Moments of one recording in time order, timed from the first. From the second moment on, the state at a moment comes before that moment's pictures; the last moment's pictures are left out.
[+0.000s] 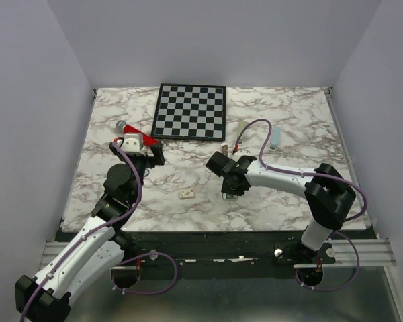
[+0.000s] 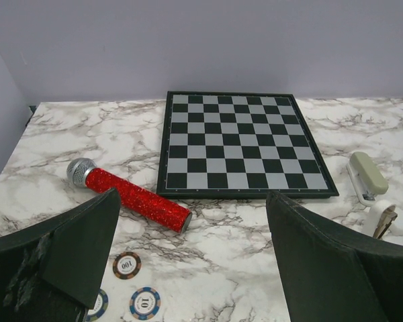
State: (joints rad) left arm -0.54 0.65 0.51 0.22 -0.44 -0.04; right arm 0.93 1.70 1.12 -0.76 0.39 1.09
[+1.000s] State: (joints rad) left arm -0.55 0.63 0.51 0.22 -0.44 -0.04; right arm 0.92 1.76 1.12 -0.74 0.40 1.13
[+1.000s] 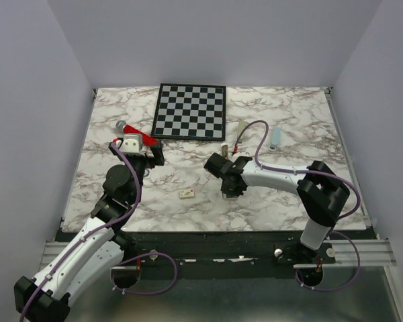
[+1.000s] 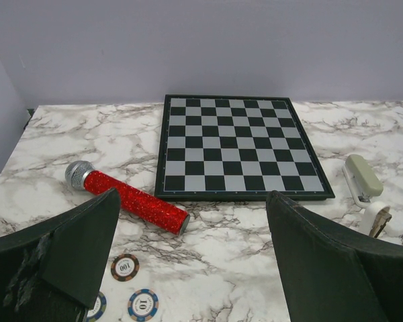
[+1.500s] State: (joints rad) left arm -0.55 0.63 0.51 0.22 -0.44 -0.04; right arm 0.92 1.75 1.12 -0.74 0.41 1.06
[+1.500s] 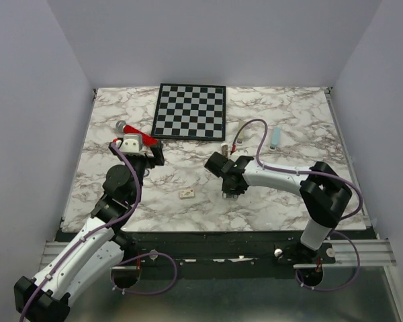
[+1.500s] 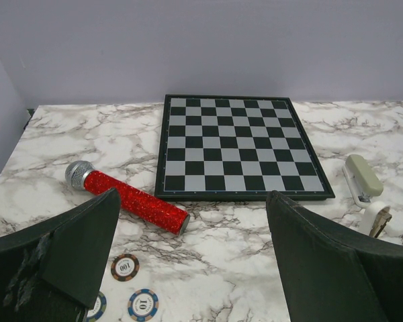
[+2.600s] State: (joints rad) left arm -0.55 0.70 0.48 0.25 -0.46 0.00; right arm 0.71 1.53 0.90 -0.08 0.14 0.21
